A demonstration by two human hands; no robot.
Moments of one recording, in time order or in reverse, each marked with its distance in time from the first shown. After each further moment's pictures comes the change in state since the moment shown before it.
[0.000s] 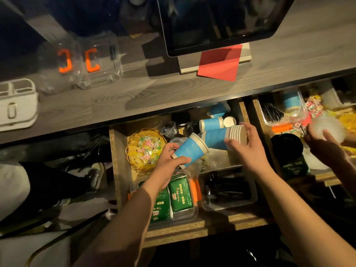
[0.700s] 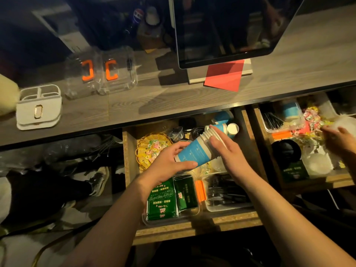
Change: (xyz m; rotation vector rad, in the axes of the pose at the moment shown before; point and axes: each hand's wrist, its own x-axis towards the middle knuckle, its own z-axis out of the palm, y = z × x) left_hand -0.061 0.054 -0.025 0.415 -0.200 0.253; right_hand -0.049 -0.063 0.046 0.245 -0.309 -0.032
